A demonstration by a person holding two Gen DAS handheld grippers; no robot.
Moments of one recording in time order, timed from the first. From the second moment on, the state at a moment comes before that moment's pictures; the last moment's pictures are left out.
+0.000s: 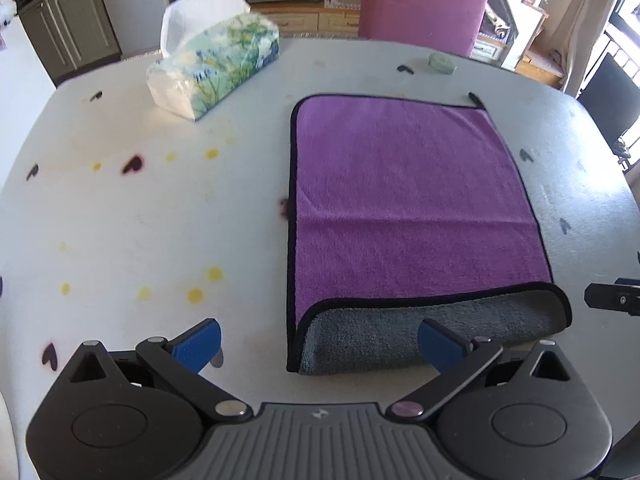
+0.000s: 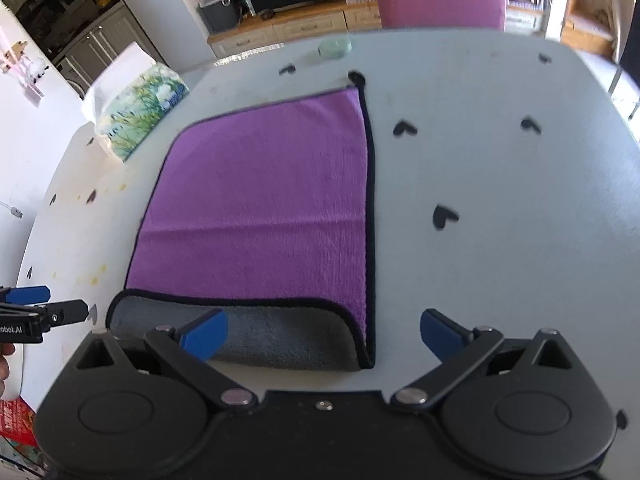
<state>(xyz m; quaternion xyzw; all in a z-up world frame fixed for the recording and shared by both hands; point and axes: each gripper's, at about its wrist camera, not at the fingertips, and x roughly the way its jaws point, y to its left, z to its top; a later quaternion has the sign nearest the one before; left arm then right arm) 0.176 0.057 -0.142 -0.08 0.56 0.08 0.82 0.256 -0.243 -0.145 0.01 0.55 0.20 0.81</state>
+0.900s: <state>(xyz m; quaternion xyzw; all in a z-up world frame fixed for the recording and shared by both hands) 0.206 0.085 -0.200 -0.20 0.61 0.06 0.76 0.291 -0.238 -0.207 0.07 0.64 0.20 0.74</state>
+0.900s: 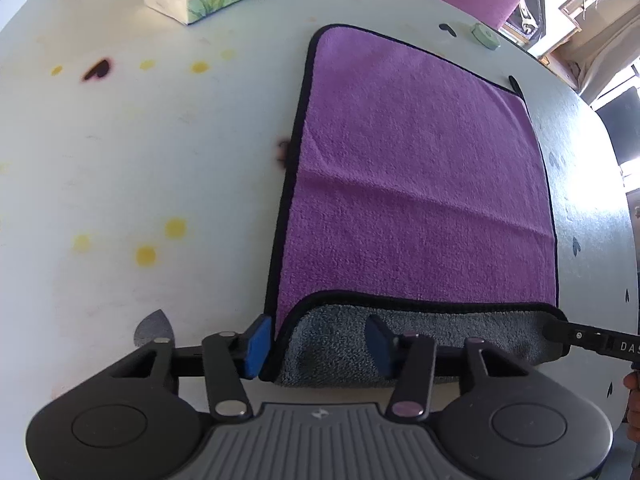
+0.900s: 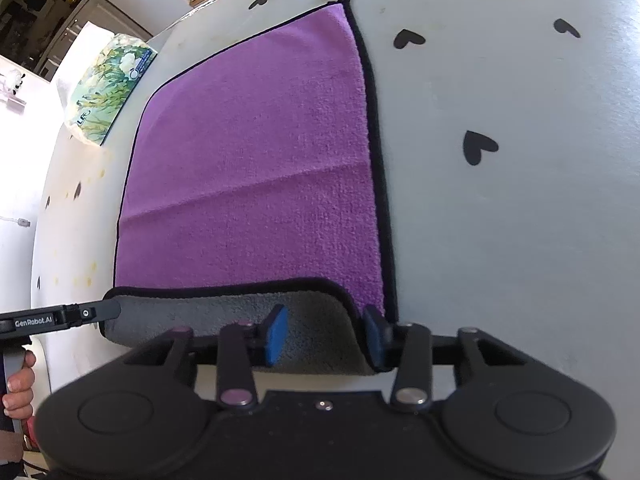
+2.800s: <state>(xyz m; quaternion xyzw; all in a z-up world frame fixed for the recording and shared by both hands) 0.252 0.065 -0.088 -0.08 0.49 0.09 0.87 0.308 -0.204 -0.100 -0.02 0.46 0.23 0.86</state>
